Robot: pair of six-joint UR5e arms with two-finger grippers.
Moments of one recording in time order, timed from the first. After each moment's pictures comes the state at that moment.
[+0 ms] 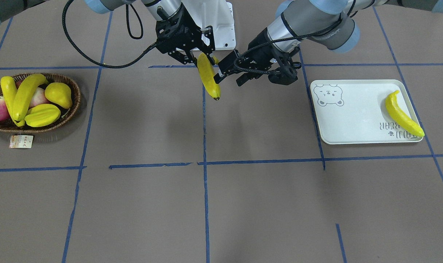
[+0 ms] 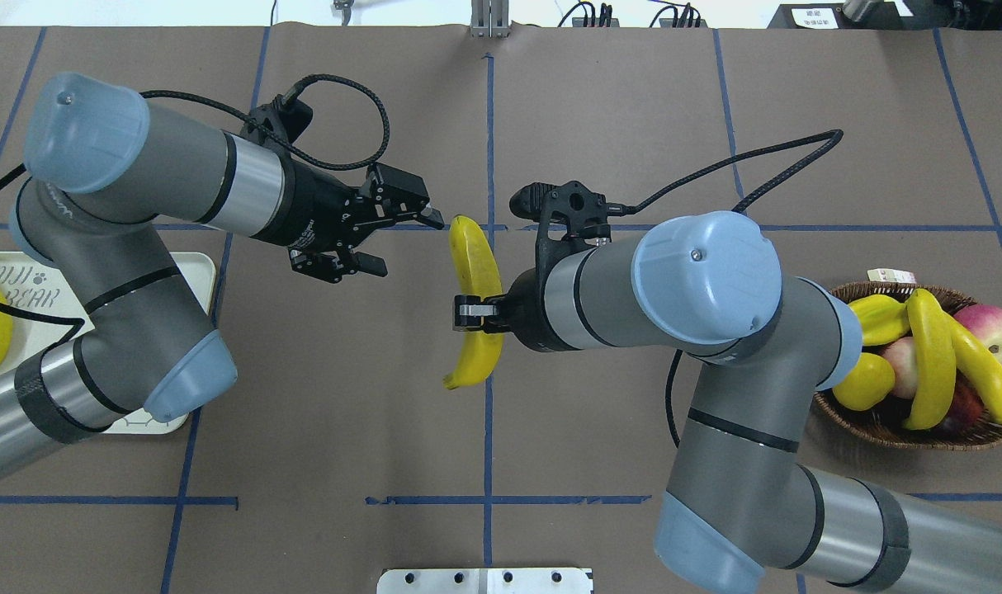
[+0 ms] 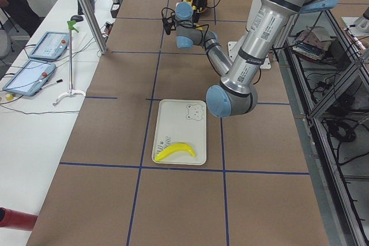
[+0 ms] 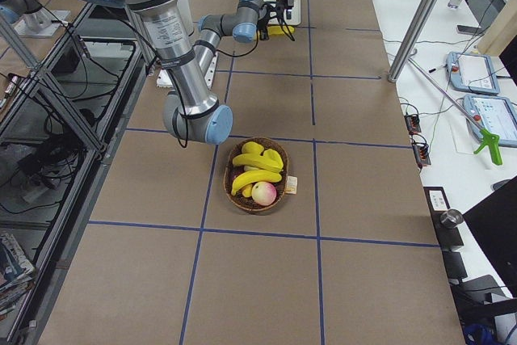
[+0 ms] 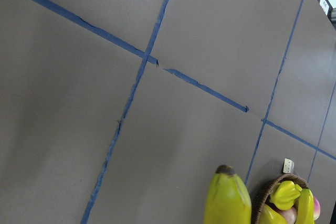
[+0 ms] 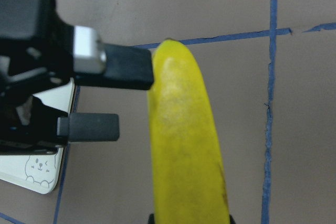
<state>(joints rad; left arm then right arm) -0.67 -2.11 -1.79 -2.28 -2.10 -1.83 0.44 -0.98 1.96 -1.27 1.78 1.33</state>
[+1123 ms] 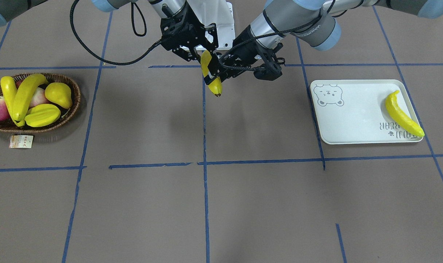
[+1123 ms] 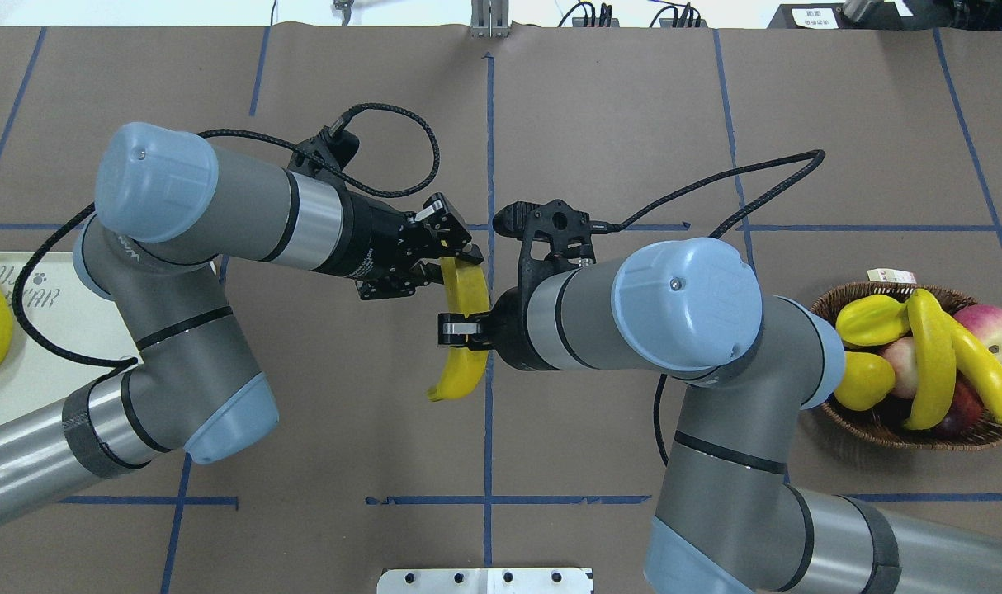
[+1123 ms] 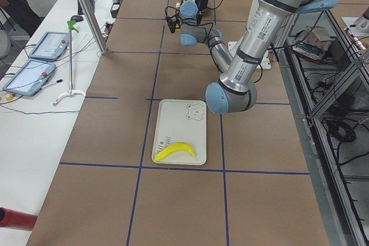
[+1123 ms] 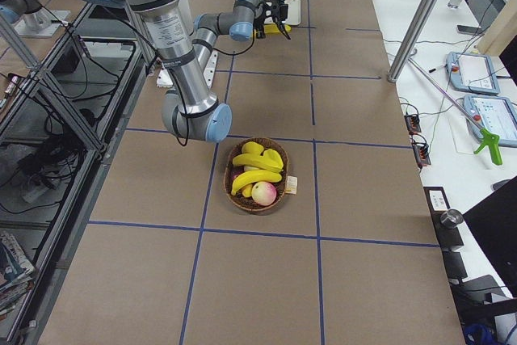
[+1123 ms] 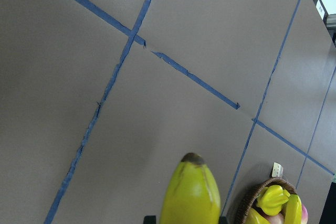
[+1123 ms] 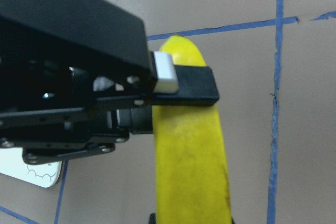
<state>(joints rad) -0.62 -2.14 -1.78 -2.28 -2.03 -1.90 0.41 -0.98 1.97 -1.27 1.76 1.34</state>
